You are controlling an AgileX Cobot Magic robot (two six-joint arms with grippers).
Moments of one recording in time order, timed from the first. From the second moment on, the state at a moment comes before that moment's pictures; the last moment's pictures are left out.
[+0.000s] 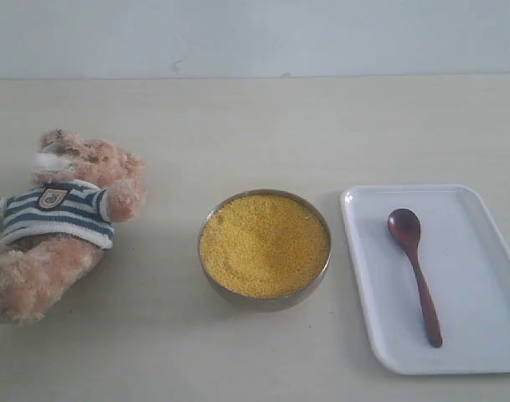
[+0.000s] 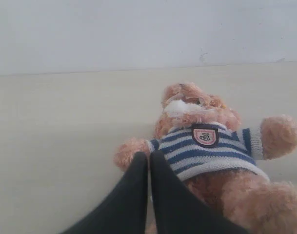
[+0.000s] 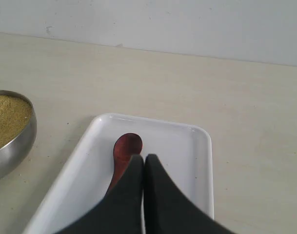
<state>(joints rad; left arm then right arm) 0.05 0.00 0.00 -0.03 0.28 0.03 0.22 0.00 0.00 -0.01 0.34 0.00</state>
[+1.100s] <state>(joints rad) 0.05 0.00 0.00 -0.40 -0.65 -0.39 0.22 0.00 0.00 -0.01 0.34 0.00</state>
